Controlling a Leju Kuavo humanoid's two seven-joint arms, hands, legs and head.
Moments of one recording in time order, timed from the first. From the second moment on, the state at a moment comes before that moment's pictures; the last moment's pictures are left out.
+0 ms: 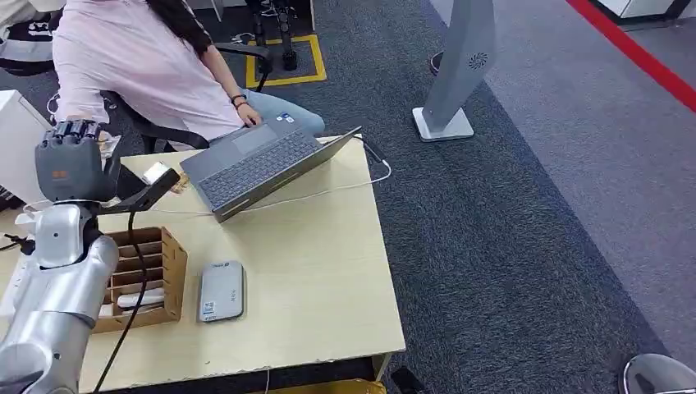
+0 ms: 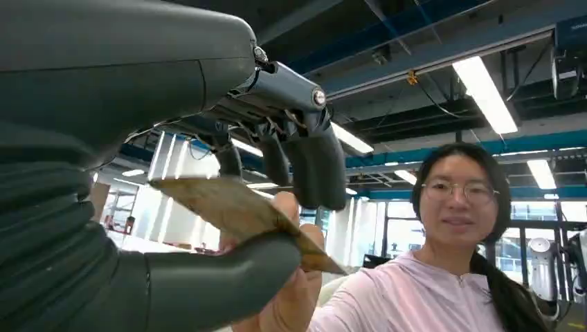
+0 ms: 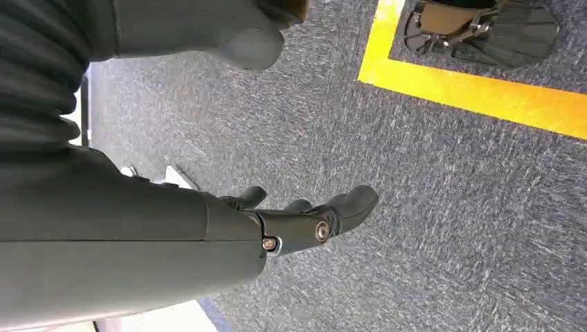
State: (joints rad) left arm -0.81 0.06 -0.05 -0.67 -1.48 0.69 -0.05; right arm -0.24 0.05 0.74 -0.15 -0.29 -0.23 0.34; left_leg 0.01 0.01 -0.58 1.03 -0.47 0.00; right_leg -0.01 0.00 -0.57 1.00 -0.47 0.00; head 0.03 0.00
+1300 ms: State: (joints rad) left arm -0.40 0.02 -0.28 -1.17 -1.33 0.58 -0.20; right arm -0.20 0.05 0.75 -0.14 -0.36 -0.27 0.31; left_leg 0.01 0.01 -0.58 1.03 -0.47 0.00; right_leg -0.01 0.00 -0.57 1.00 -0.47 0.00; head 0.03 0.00
